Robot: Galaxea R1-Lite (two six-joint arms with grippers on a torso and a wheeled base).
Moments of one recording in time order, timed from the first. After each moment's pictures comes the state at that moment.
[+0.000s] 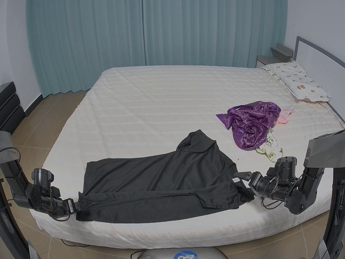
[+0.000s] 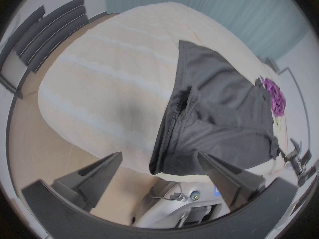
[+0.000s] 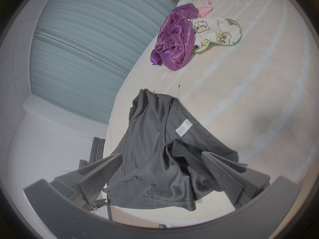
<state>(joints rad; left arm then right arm) 0.24 2.06 -0.40 -0.57 -0.22 -0.27 0.23 2.27 -0.44 -1.30 0.26 0.88</state>
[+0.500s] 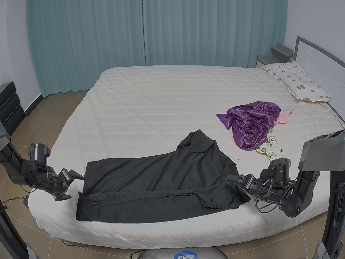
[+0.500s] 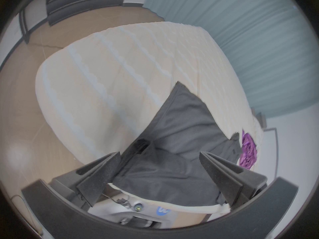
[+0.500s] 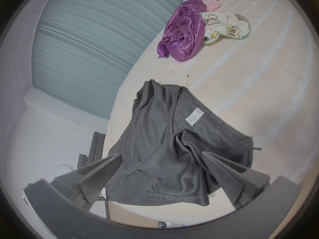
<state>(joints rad) 0.22 2.00 -0.71 -0.30 -0.34 -0.71 0.27 2.27 -0.46 -1.30 0.22 0.87</state>
